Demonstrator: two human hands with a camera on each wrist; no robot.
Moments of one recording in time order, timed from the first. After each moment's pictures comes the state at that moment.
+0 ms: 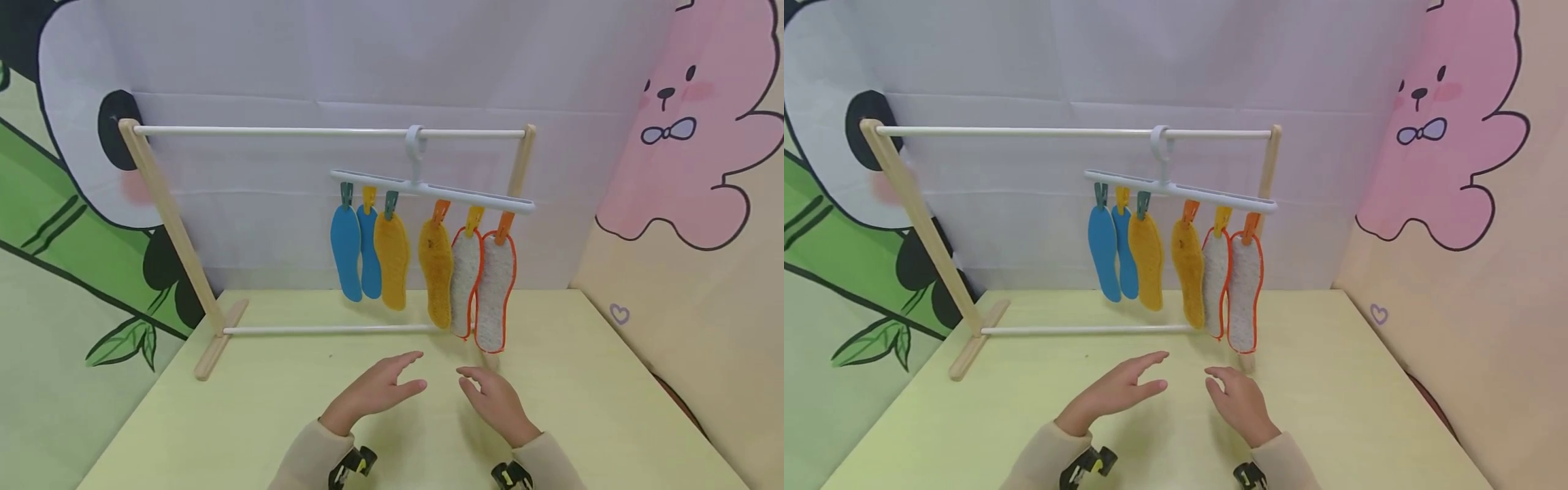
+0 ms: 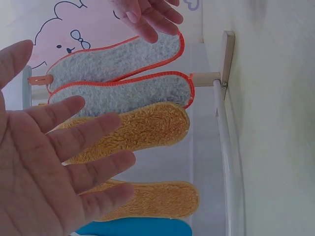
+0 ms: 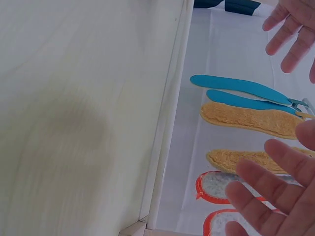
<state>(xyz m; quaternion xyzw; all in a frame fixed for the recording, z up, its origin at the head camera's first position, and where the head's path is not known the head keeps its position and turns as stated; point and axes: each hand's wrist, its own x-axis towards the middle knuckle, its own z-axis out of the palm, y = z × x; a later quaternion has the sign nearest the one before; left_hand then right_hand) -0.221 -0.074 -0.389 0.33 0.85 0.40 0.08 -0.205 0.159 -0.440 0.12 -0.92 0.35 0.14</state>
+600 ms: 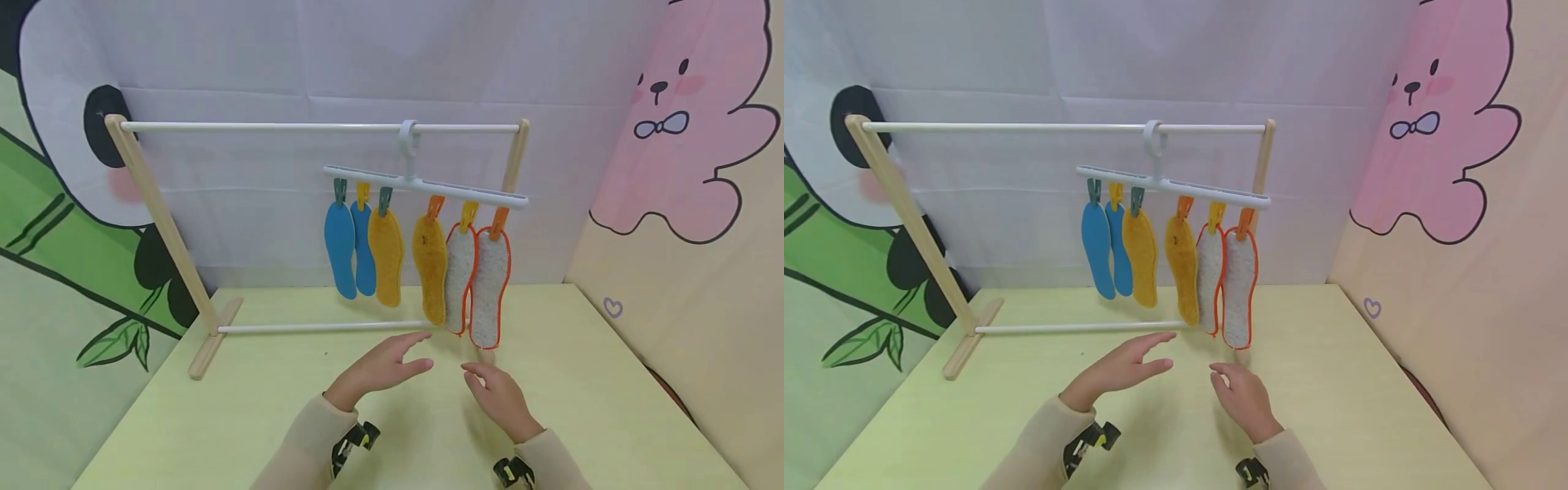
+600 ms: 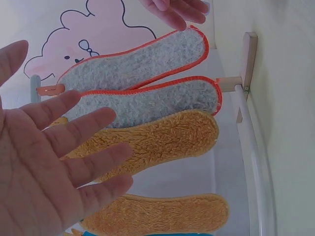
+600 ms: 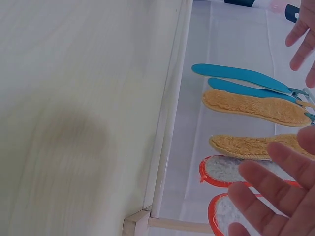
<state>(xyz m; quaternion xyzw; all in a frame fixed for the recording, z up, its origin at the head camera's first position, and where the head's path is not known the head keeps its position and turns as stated) -0.236 -0.057 -0.366 0.35 0.85 0.38 0.08 -0.203 0.171 -0.440 0.11 -0.92 0.36 0.15</state>
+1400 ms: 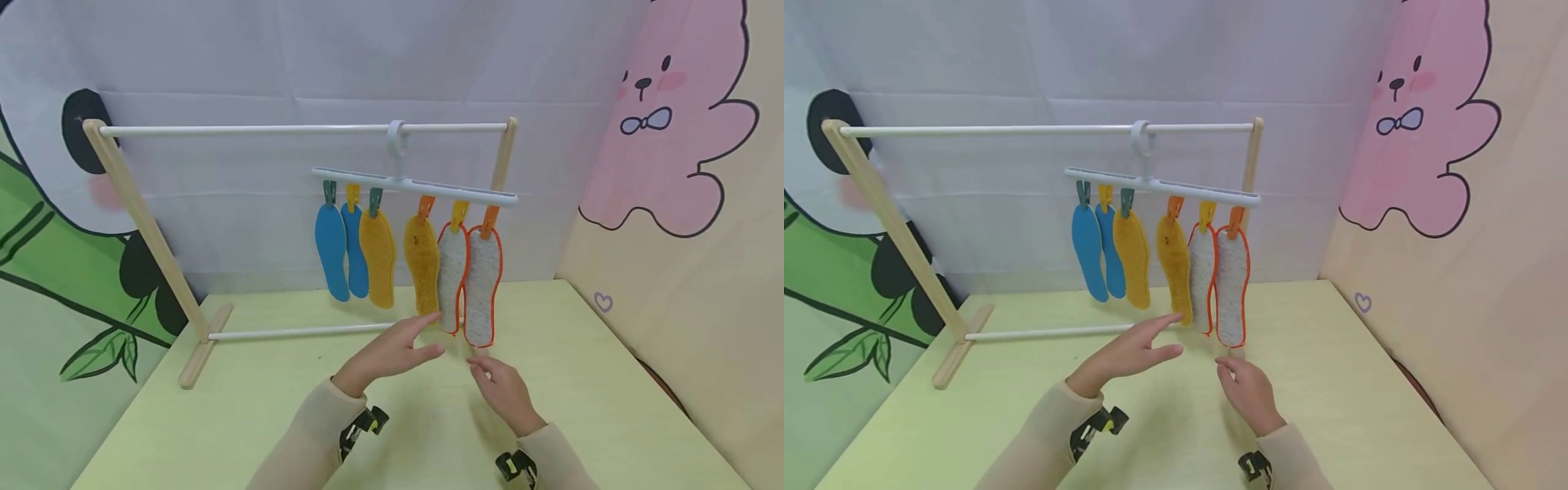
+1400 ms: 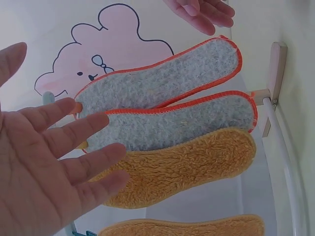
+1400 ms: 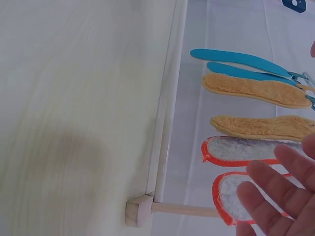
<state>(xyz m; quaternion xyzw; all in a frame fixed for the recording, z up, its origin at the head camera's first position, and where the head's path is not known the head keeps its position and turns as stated) -0.242 -0.038 -0.333 0.39 0.84 0.37 0.07 -0.207 0.184 -0.439 0.08 -0.91 0.38 0.17</state>
